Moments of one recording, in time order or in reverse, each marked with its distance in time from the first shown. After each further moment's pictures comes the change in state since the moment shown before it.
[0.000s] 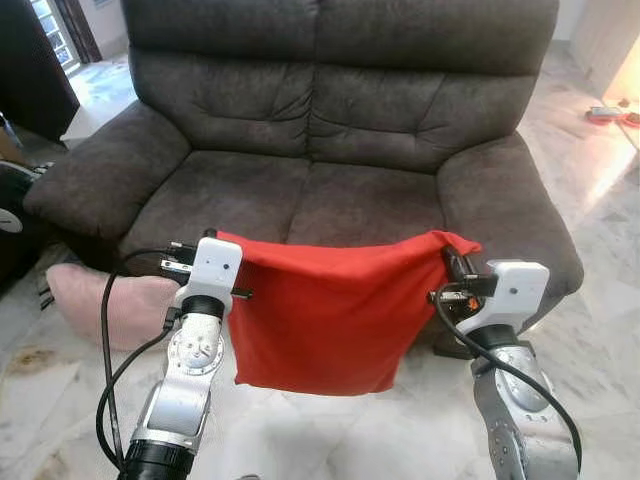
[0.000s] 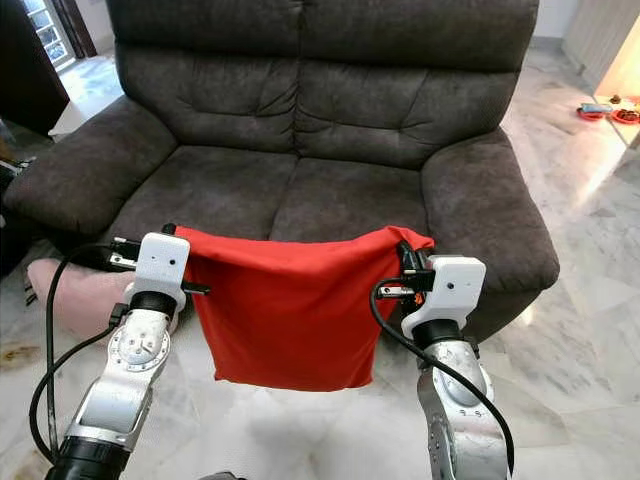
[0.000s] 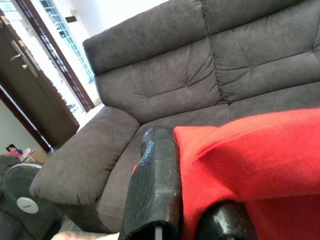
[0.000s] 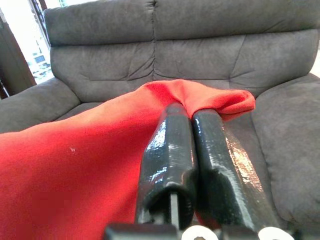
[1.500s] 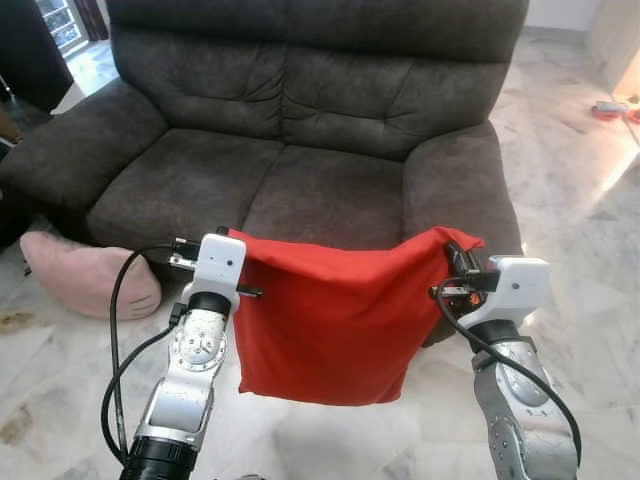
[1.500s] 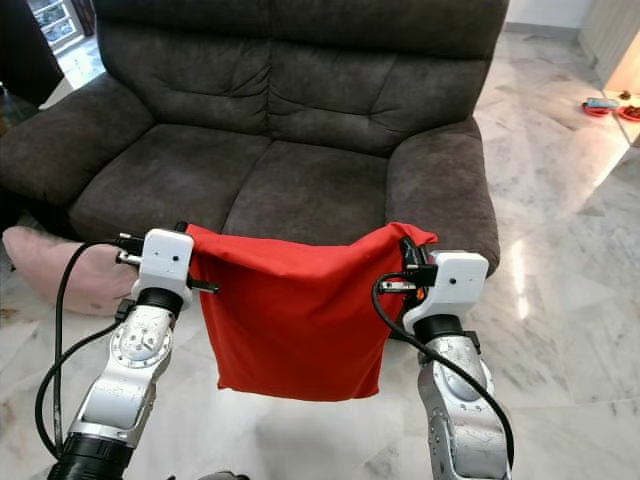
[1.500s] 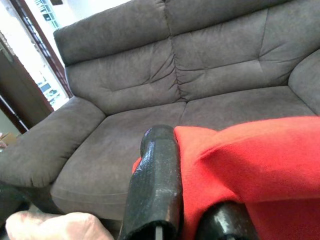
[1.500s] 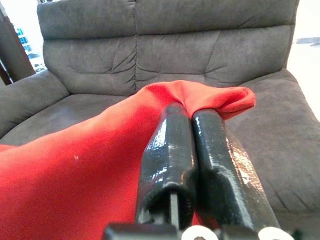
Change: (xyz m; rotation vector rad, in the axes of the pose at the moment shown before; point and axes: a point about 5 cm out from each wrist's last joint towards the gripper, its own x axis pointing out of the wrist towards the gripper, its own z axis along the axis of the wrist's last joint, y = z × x) left arm 0.002 -0.007 0.004 -0.079 -0.009 -0.071; right arm 0.005 -0.002 0.003 0.001 -0.014 -0.011
